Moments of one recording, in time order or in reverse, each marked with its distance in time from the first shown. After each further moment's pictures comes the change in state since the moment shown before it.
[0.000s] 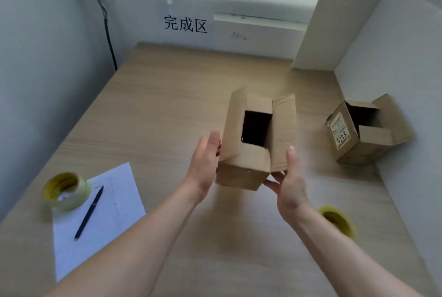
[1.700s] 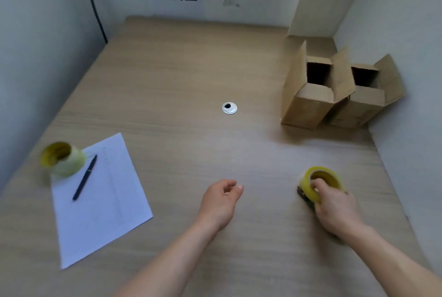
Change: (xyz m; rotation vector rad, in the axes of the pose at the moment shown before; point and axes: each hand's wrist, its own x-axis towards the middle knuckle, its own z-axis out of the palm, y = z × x) left_hand -0.096 -0.123 0.049 0.490 0.002 -0.234; right_hand -0.012 0.075 -0.219 -1.774 -0.077 -0.075
